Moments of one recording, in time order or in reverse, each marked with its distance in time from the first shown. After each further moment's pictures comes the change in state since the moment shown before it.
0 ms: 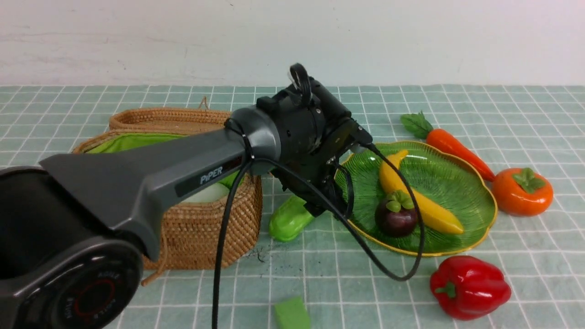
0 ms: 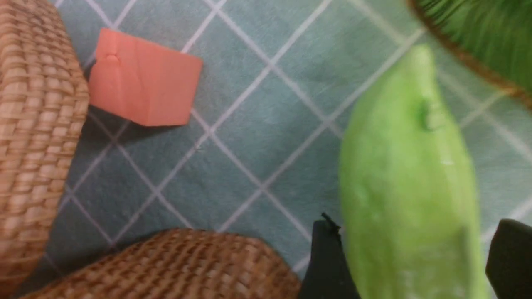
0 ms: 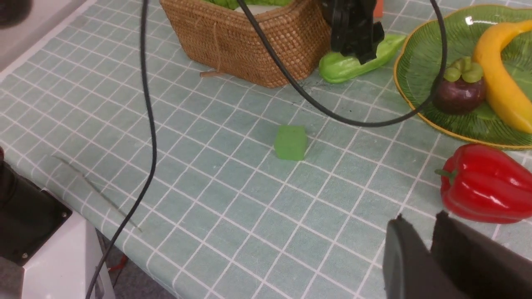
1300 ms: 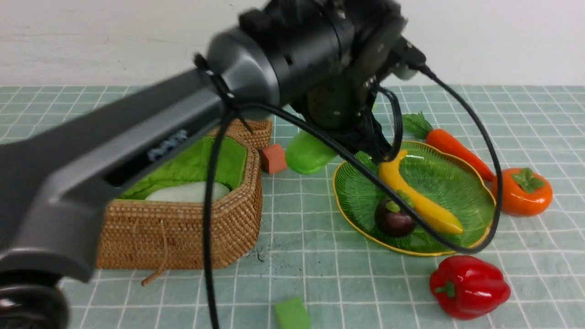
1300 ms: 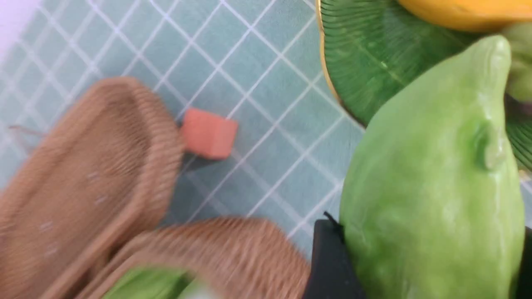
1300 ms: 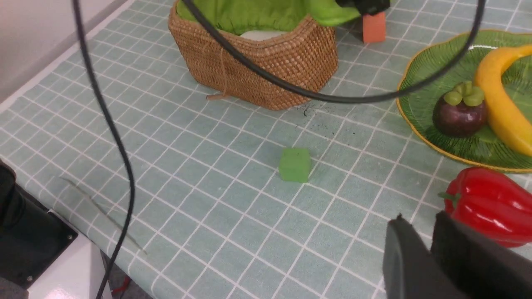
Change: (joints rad) right arm 0.000 0.000 0.000 0.007 -0.056 0.000; left arm -0.112 -0.221 -0.230 -0.007 0.291 0.059
